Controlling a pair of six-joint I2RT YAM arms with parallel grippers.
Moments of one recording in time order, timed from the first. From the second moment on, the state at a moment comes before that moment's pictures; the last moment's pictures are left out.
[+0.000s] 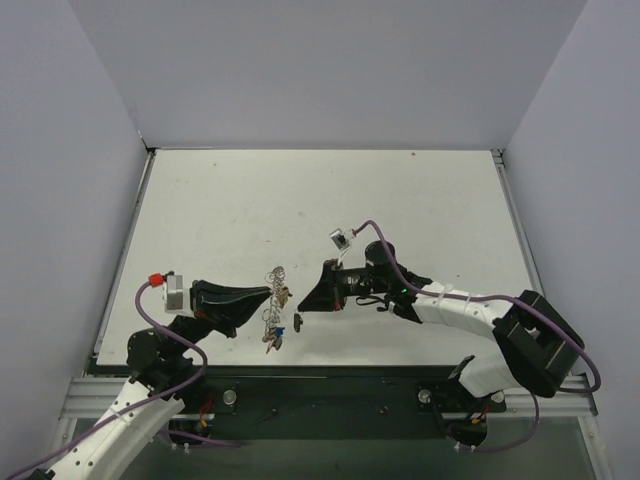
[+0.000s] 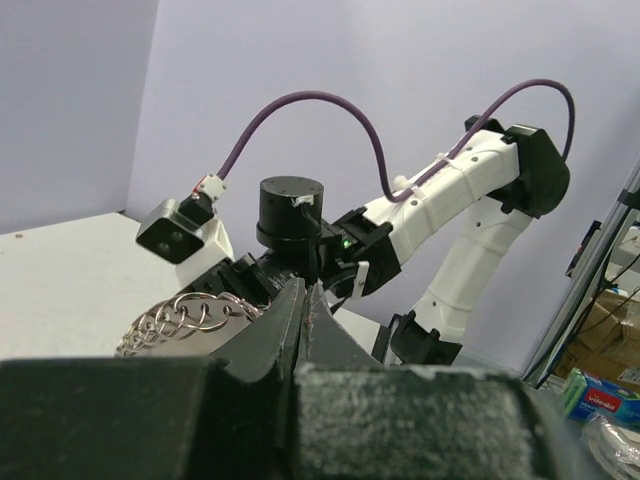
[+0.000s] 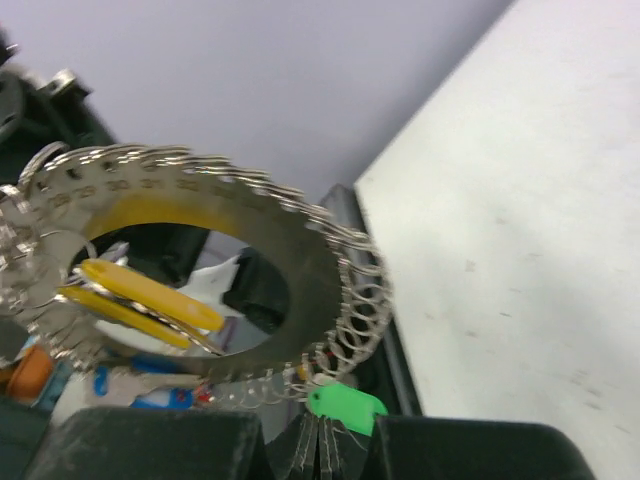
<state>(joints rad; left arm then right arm) -0.59 0.21 0.18 0.66 0.44 -0.67 0.82 1.42 0.60 0.64 -0.81 0.78</state>
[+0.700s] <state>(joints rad) -0.59 0.40 0.25 0.19 0.41 -0.49 0.69 1.41 0.75 -0.02 -0.36 0.30</state>
